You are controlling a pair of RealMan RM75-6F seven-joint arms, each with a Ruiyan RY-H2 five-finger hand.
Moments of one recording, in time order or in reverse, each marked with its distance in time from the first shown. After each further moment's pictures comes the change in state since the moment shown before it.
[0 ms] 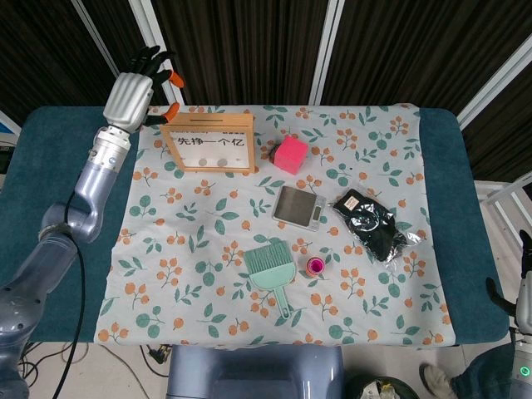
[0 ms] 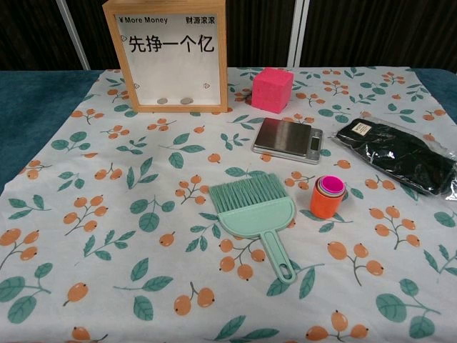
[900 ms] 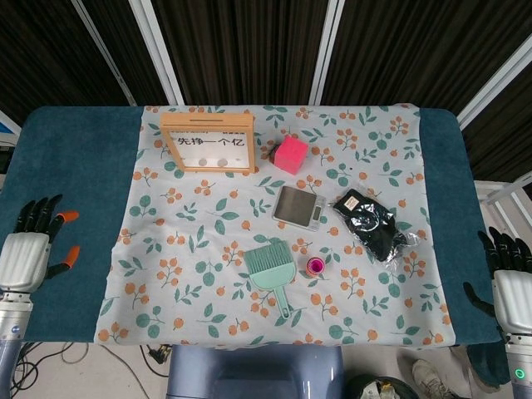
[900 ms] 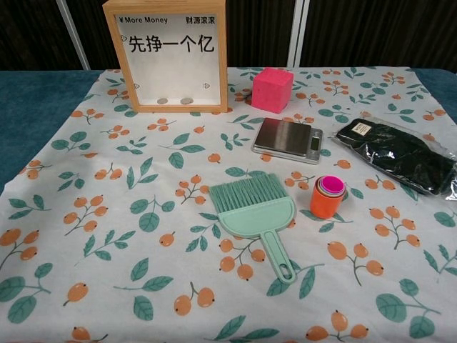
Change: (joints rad) left arm 0.763 0.429 0.269 -1.162 -0.042 0.571 0.765; right arm 0.039 0.059 -0.087 0.067 -0.182 -0.073 0.078
